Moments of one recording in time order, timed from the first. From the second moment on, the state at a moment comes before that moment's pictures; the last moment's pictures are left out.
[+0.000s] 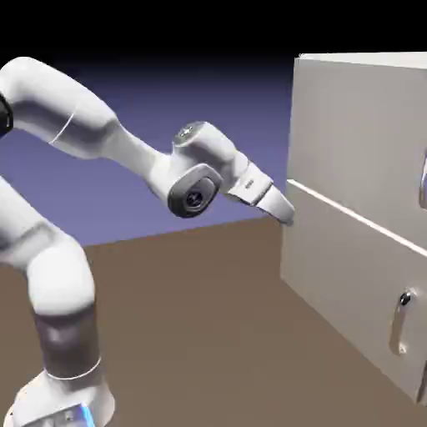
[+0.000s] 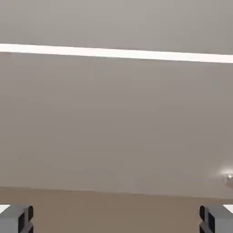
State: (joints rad) arm 0.04 -0.58 -0.03 -2.79 -0.05 3.04 0.78
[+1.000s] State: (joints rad) arm 0.63 -0.80 -0.67 -2.37 -1.36 3.05 1.63
